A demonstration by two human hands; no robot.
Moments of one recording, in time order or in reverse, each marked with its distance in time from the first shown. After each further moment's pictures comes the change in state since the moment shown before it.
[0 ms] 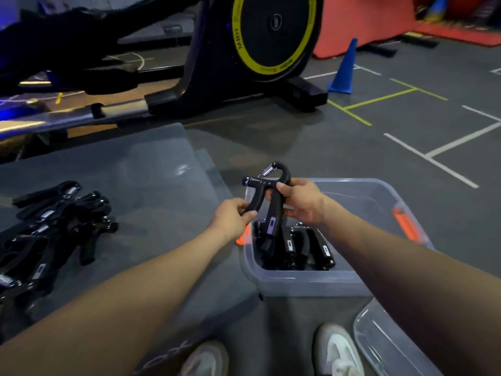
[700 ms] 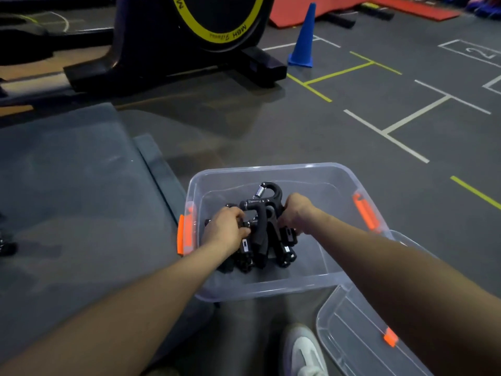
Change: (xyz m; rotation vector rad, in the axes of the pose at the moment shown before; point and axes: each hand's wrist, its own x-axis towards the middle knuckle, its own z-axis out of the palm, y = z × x) left_hand 0.045 0.017 0.109 0.167 -0.125 0.061; right_hand 0.036 0.031 -0.102 -1.042 0.220 0.244
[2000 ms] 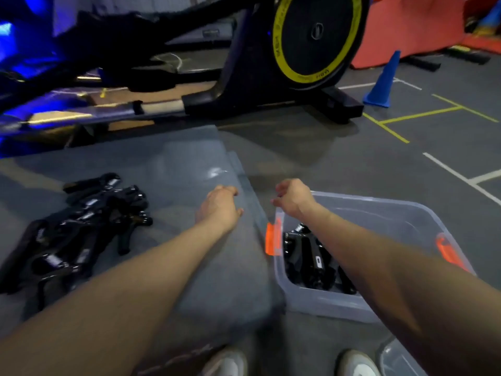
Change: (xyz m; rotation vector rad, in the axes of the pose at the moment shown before) left_hand -0.061 -0.069 -0.164 0.249 0.322 -0.125; right_hand -0.044 -0.156 0.053 0.120 0.102 -0.434
